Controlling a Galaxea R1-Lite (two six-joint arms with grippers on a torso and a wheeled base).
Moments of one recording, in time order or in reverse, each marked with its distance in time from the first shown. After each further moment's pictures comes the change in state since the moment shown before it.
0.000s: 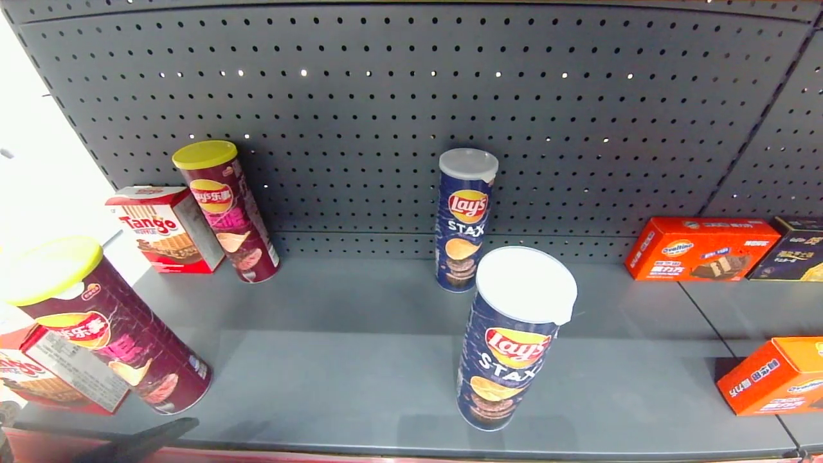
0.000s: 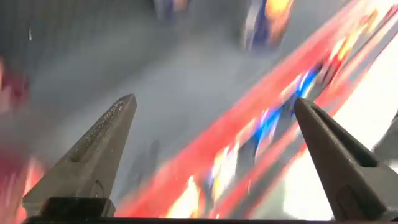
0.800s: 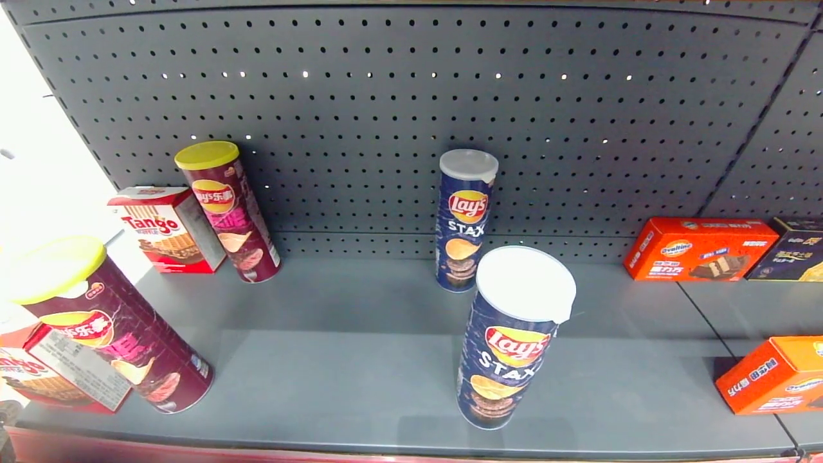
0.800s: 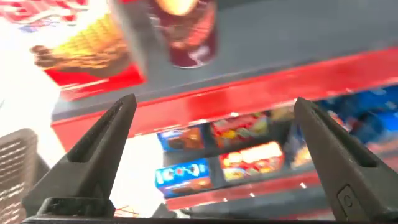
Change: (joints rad) left arm 0.725 -0.671 0.010 0.581 -0.112 0.004; right arm 0.000 0.000 0.000 0.000 0.000 0.000
